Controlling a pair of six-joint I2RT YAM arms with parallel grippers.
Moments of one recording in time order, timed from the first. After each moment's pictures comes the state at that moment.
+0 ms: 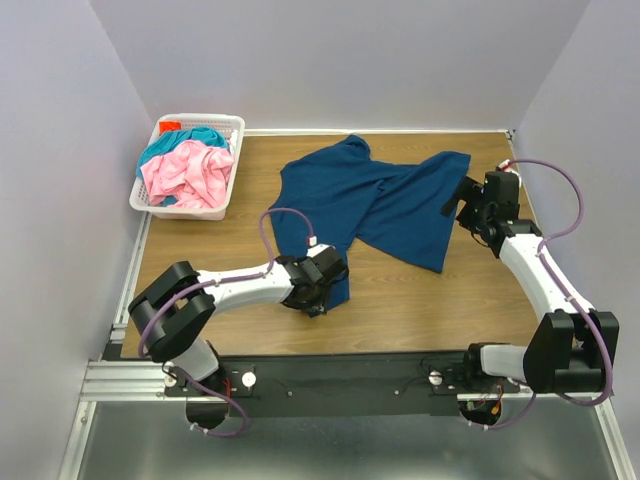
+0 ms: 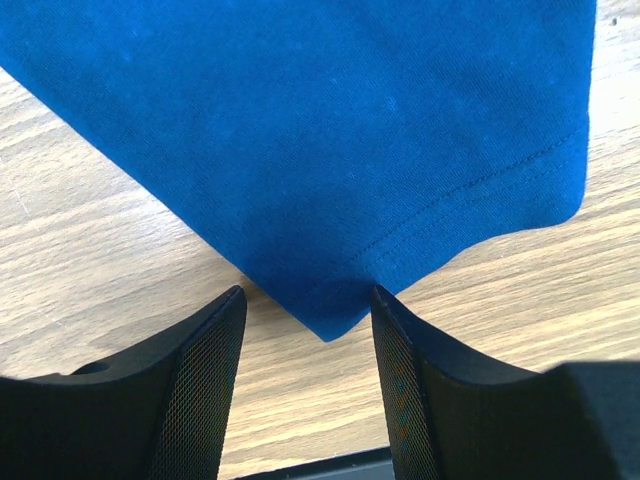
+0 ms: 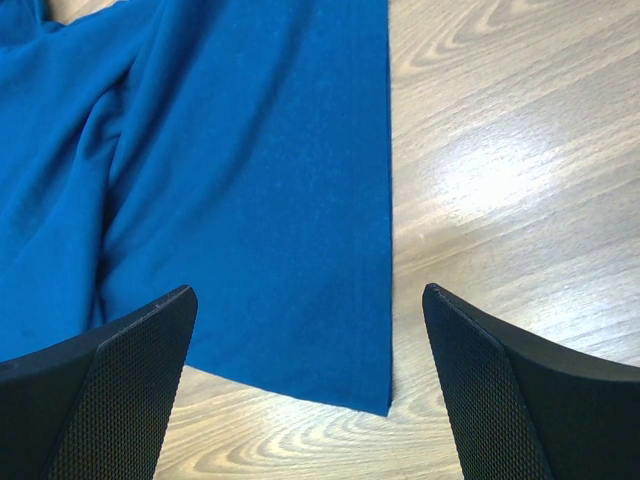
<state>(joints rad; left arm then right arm) -0.96 1.56 0.86 -0.55 -0.18 -0.69 0.01 1.27 0.90 -0.32 0.08 0.47</state>
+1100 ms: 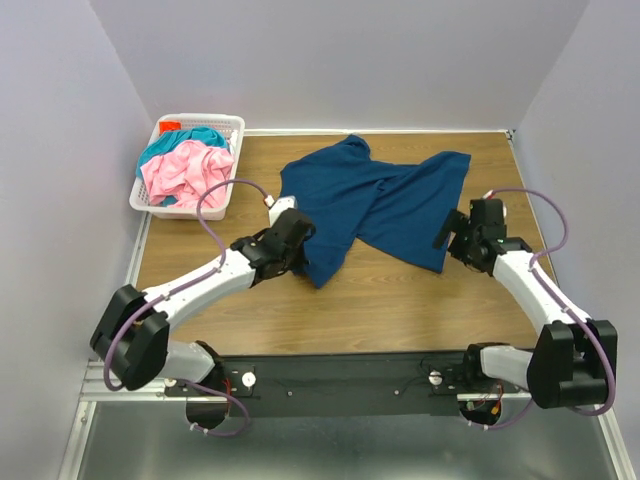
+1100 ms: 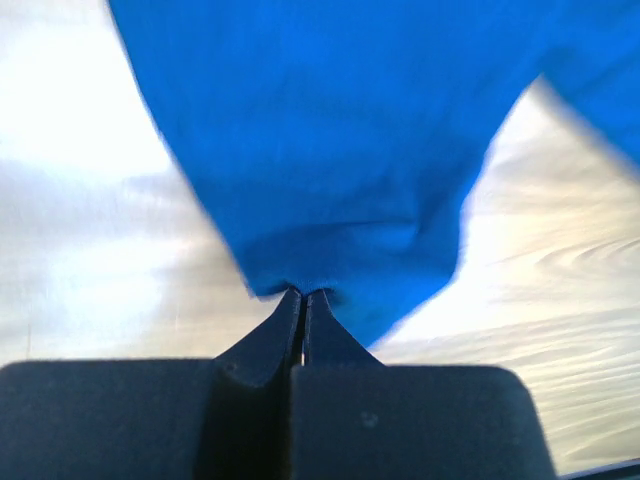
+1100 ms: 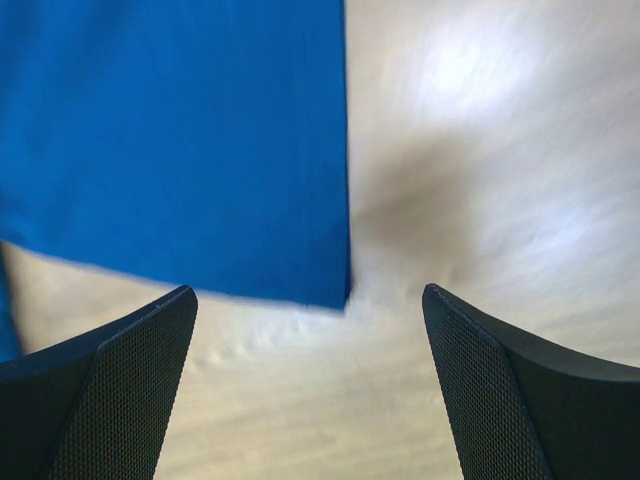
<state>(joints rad) -0.74 1.36 0.88 -0.44 -0.28 -0.74 0.04 1.20 0.75 -0.43 0.08 0.50</state>
